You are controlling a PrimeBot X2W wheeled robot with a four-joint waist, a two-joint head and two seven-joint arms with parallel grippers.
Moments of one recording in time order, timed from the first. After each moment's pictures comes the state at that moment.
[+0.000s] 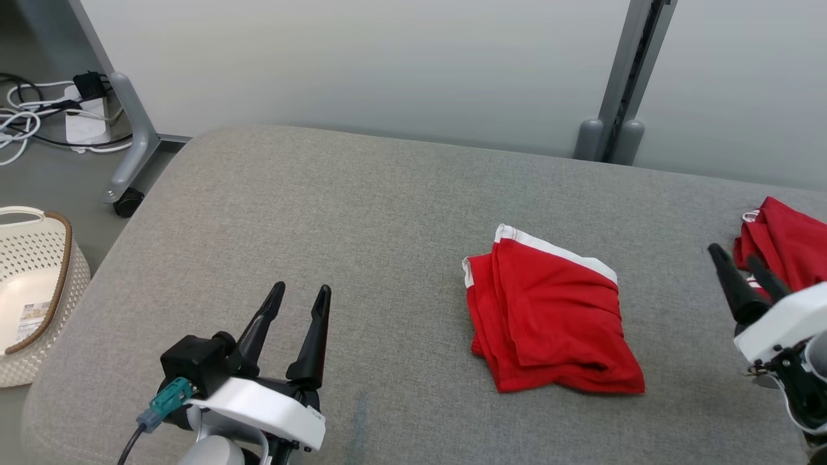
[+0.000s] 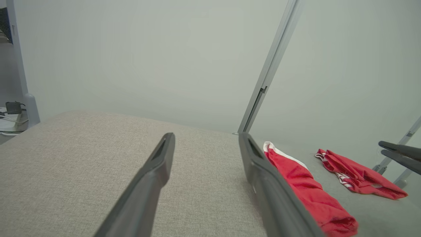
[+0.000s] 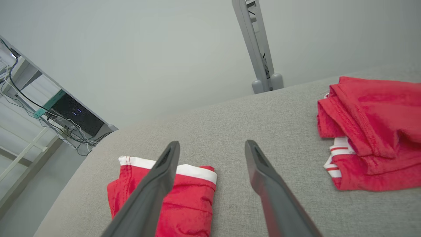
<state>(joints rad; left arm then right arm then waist) -0.18 0.26 -0.52 0.17 -0.70 0.08 -0.26 -0.33 -0.35 0.13 0.39 0.87 0.13 0.21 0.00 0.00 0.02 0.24</state>
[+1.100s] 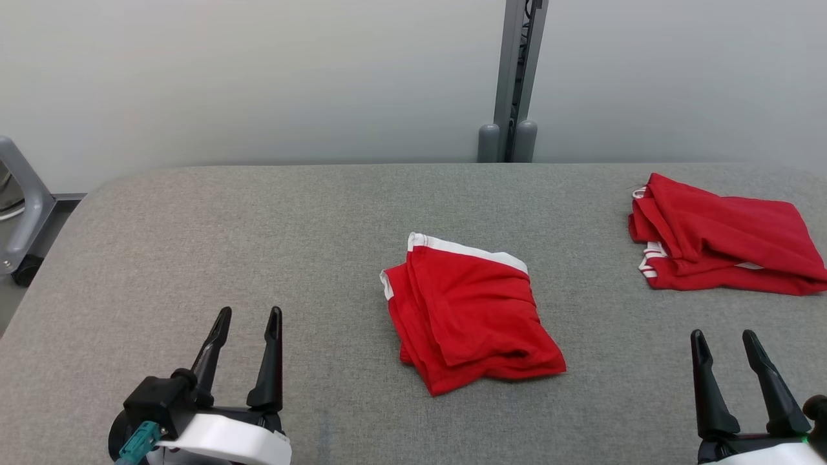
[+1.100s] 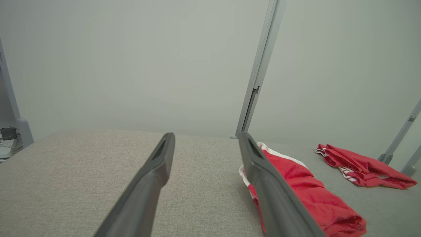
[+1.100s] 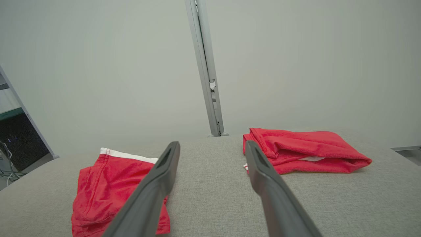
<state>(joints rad) -0.02 0.17 -0.27 0.13 -0.46 0.06 -0.26 0.14 -0.13 0.01 -0.02 0.34 0.13 -0.21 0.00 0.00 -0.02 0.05</state>
